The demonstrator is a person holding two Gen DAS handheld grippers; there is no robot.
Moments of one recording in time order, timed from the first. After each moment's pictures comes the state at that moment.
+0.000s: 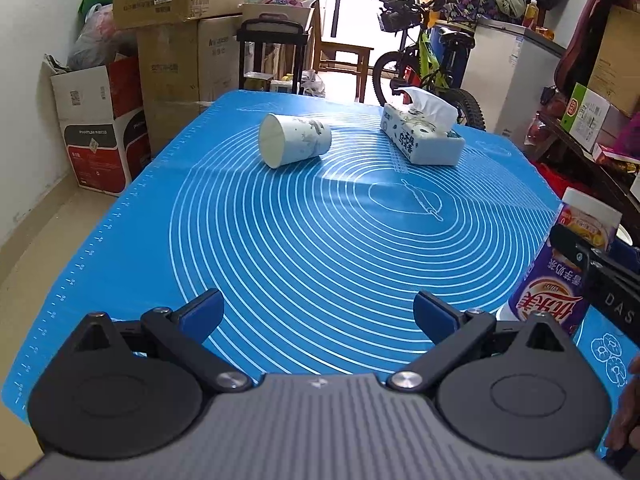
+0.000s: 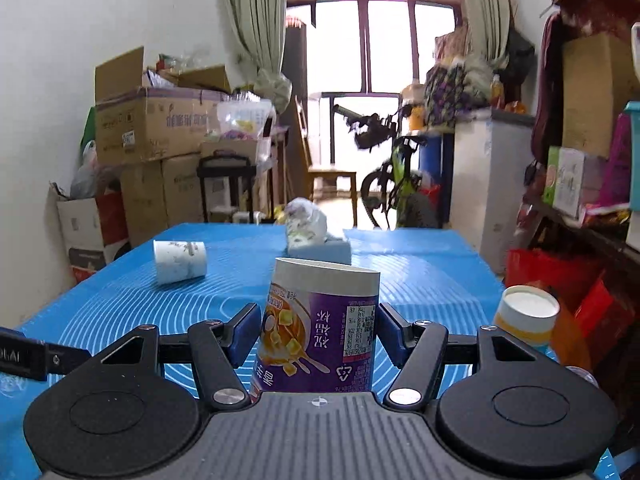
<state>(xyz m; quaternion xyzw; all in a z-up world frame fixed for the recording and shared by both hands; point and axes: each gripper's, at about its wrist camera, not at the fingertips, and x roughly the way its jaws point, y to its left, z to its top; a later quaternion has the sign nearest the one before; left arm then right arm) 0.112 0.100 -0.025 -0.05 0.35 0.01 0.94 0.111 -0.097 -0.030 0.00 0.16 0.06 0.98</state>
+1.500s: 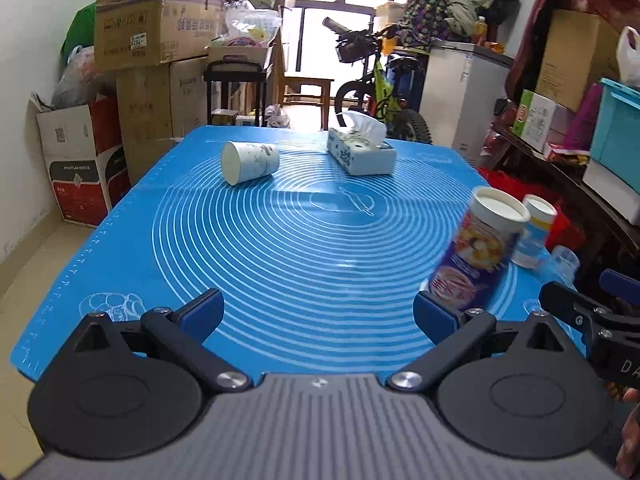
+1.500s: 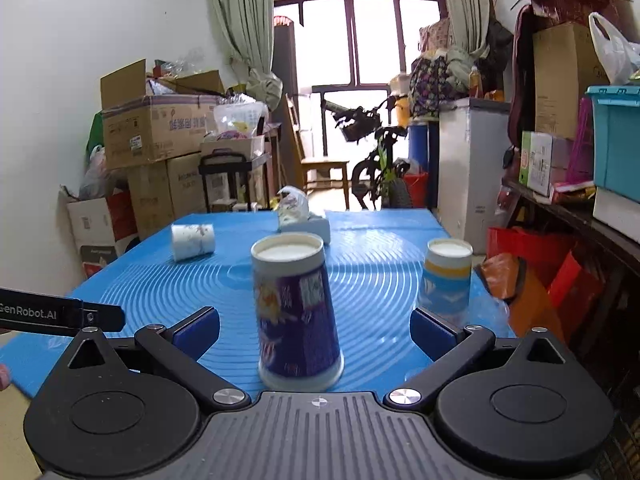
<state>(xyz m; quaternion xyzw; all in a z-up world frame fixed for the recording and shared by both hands) 0.024 0.057 -0.008 -0.03 0.29 -0.03 0.96 -0.011 -0.137 -0.018 0.03 0.20 0.06 0.98</state>
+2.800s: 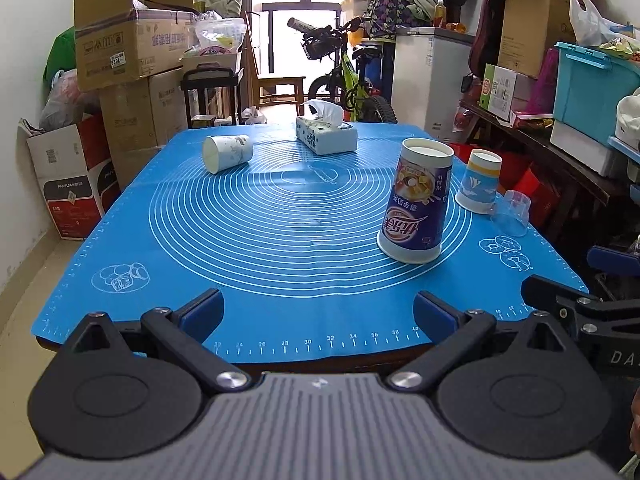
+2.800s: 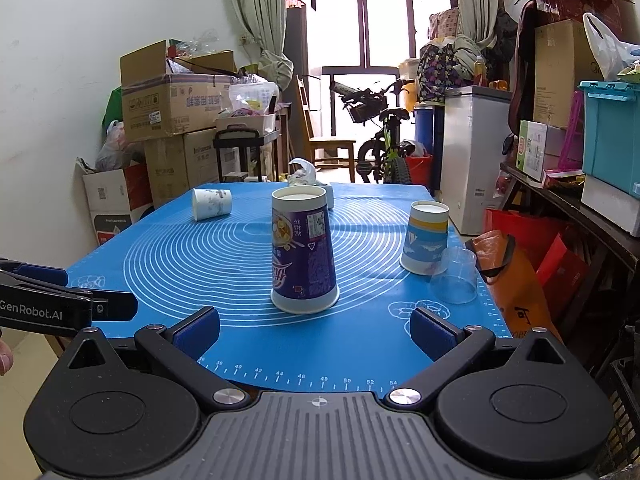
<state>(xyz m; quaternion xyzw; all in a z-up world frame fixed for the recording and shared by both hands) -0.040 0.034 -0.014 0.02 0.29 -0.06 0.95 -0.091 -0.147 -0.017 0.01 0.22 0.07 0.97</state>
